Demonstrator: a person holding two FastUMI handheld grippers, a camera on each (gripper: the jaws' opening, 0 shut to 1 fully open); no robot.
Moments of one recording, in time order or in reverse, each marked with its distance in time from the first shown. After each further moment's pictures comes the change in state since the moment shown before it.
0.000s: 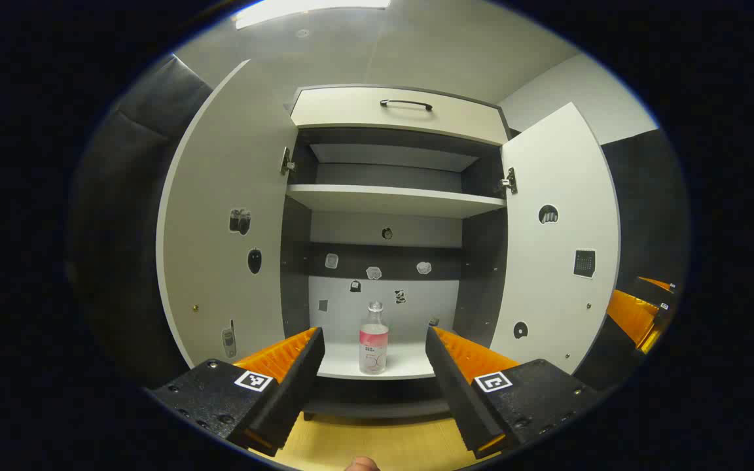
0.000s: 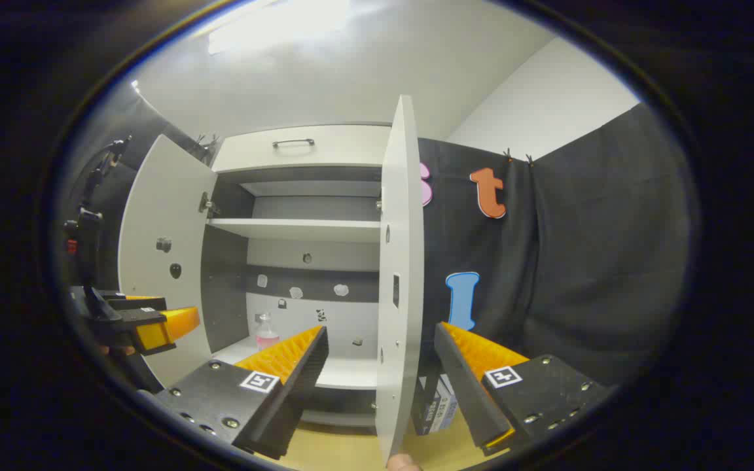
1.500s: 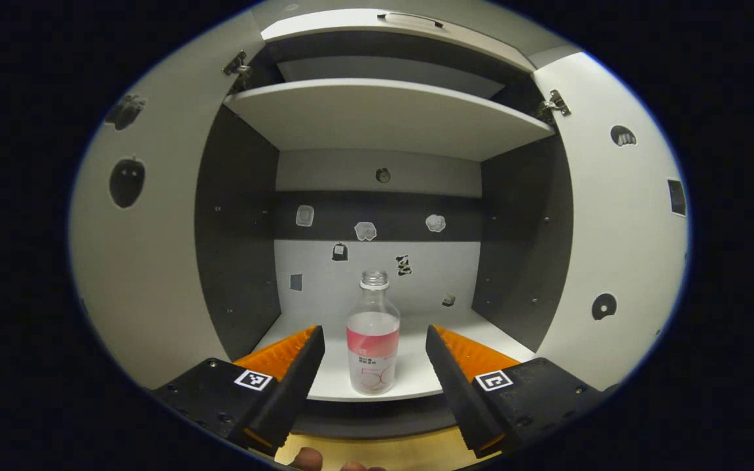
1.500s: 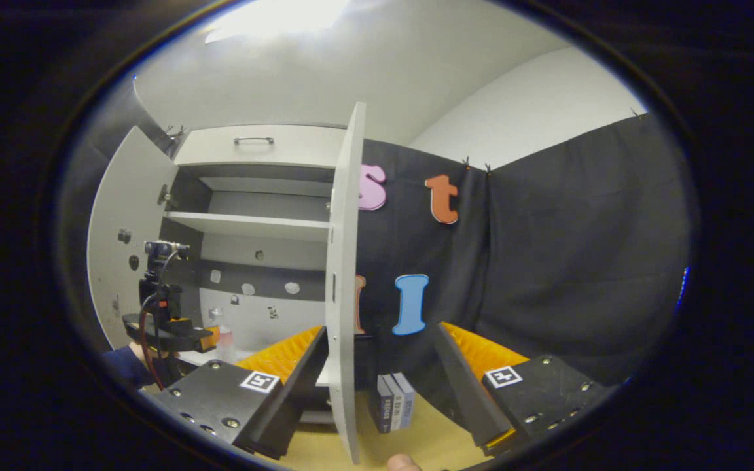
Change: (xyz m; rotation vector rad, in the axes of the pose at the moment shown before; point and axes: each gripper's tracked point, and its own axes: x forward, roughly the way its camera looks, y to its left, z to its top) left arm 0.203 0.010 -0.108 0.019 0.143 -0.048; right arm -0.023 -0.069 0.009 -0.055 -0.021 -0.250
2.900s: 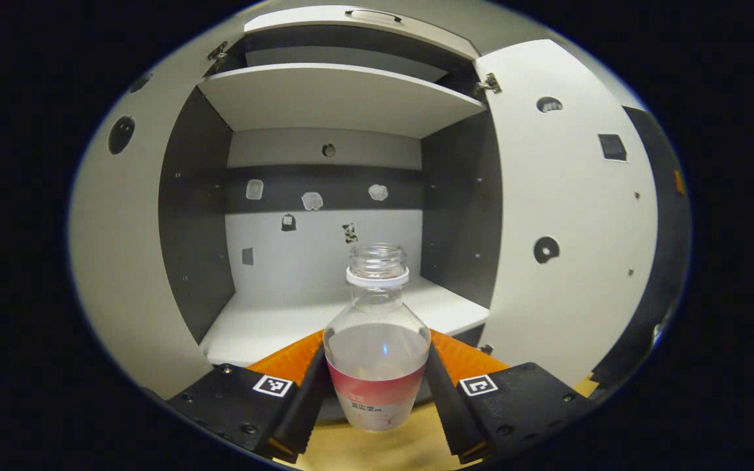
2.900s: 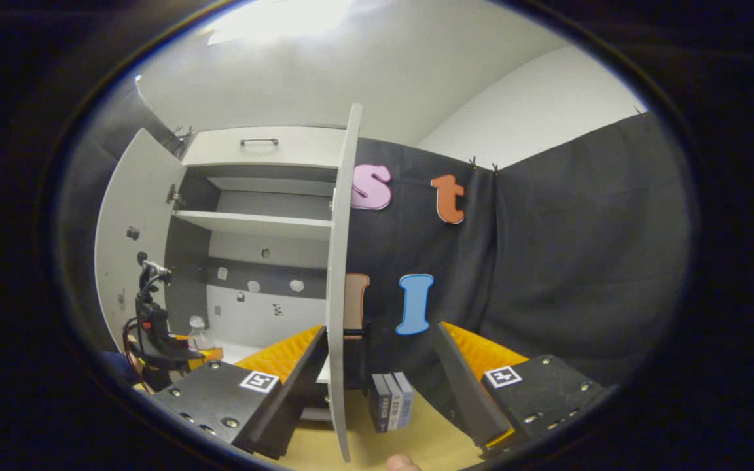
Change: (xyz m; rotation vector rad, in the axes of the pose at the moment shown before) left arm -0.082 -0.047 -0.070 0.040 0.071 -0.288; right arm -0.007 -0.002 -0.006 0.004 0.006 0.112
